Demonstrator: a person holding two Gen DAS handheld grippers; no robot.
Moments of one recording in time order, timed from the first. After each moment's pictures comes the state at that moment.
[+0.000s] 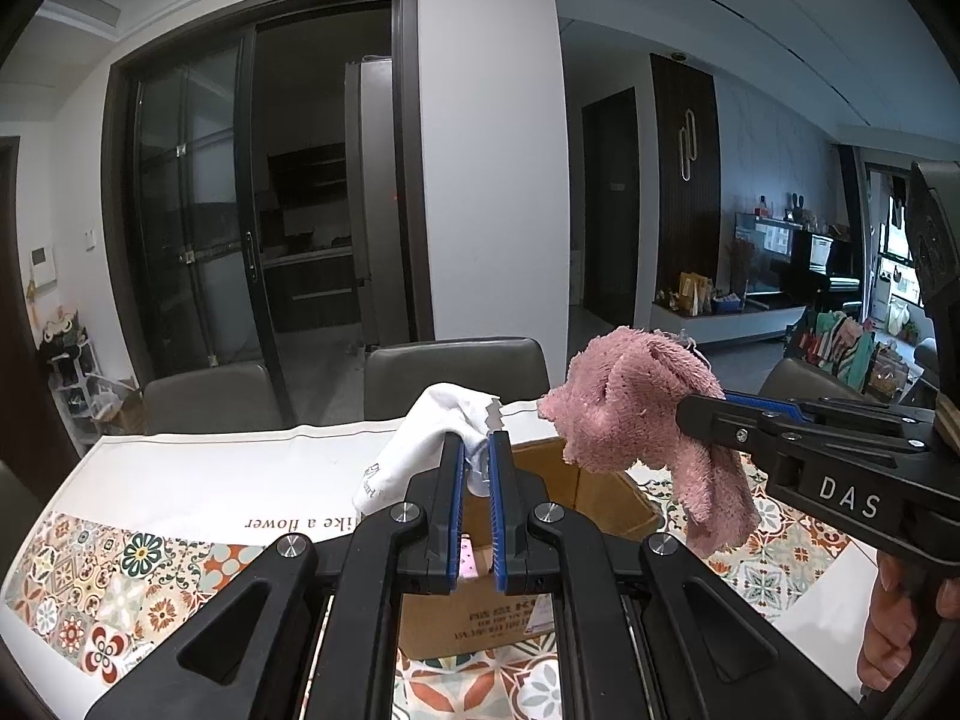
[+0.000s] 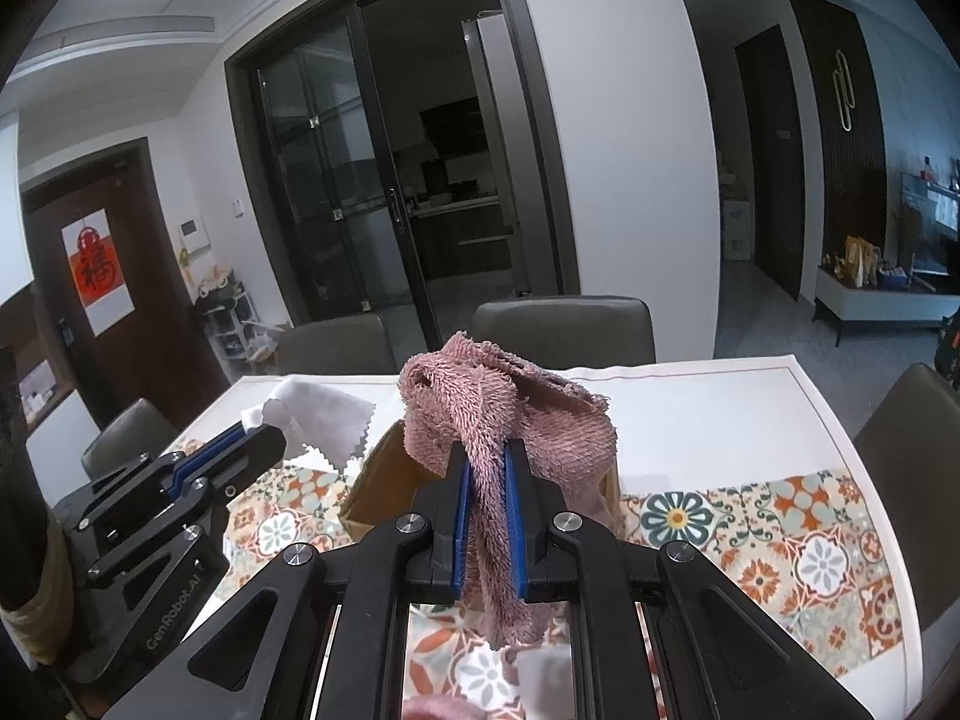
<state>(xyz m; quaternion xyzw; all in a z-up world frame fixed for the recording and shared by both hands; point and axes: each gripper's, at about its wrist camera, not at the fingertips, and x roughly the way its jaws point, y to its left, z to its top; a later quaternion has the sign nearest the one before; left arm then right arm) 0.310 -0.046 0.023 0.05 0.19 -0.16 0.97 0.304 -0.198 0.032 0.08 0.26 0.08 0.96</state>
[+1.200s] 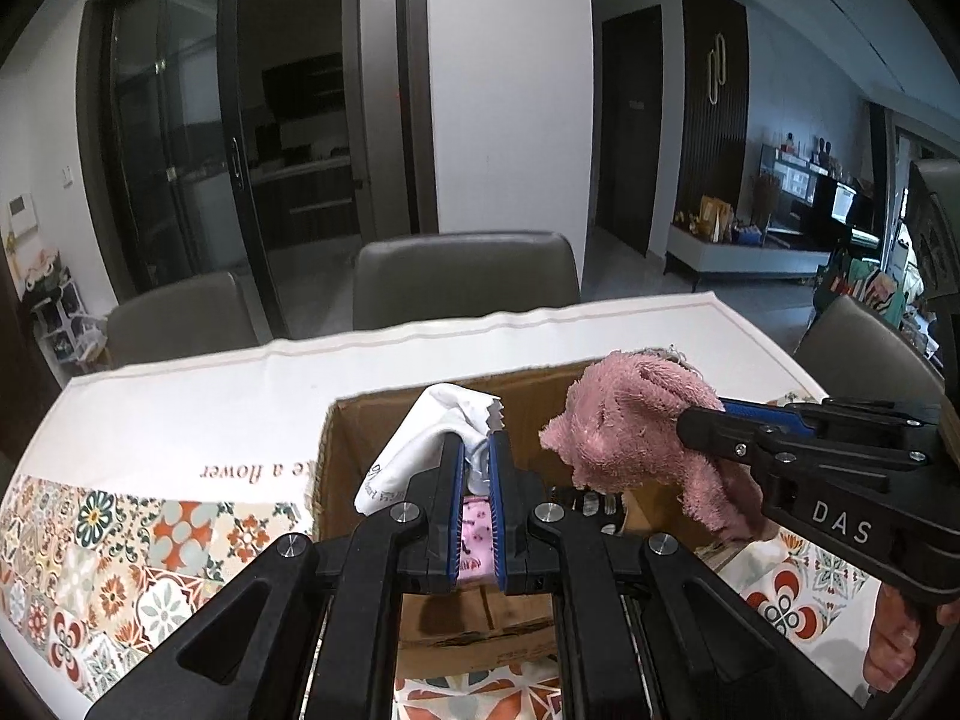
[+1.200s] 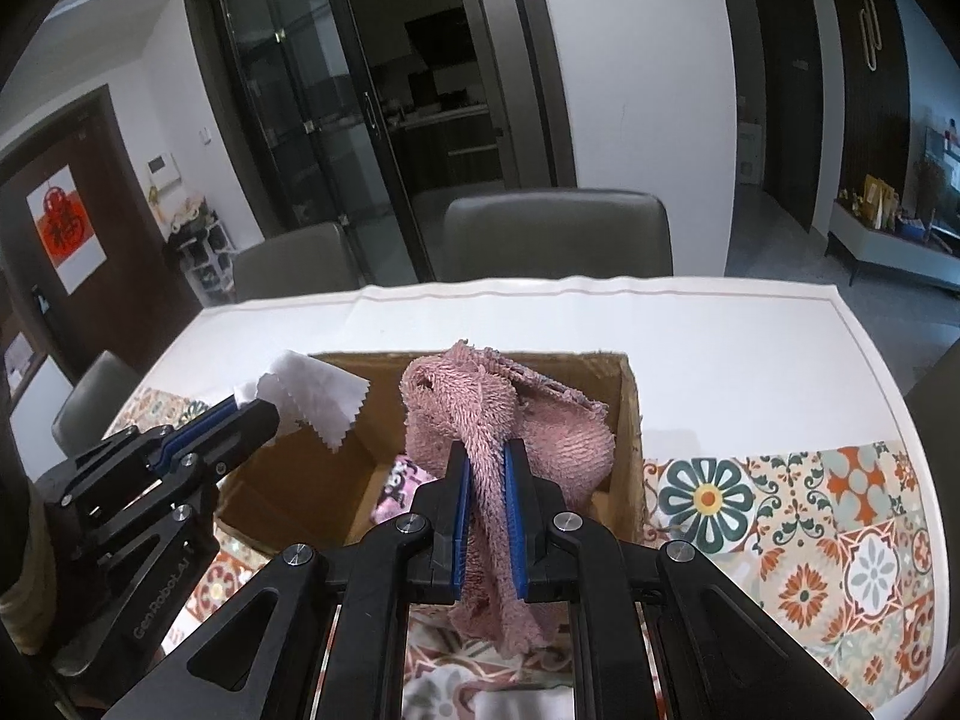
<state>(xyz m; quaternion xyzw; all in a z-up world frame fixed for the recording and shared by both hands) 0.421 -0.070 -0.055 0.06 0.31 -0.15 0.94 0.420 -0.203 -0.053 0.07 0.37 0.08 0.92</state>
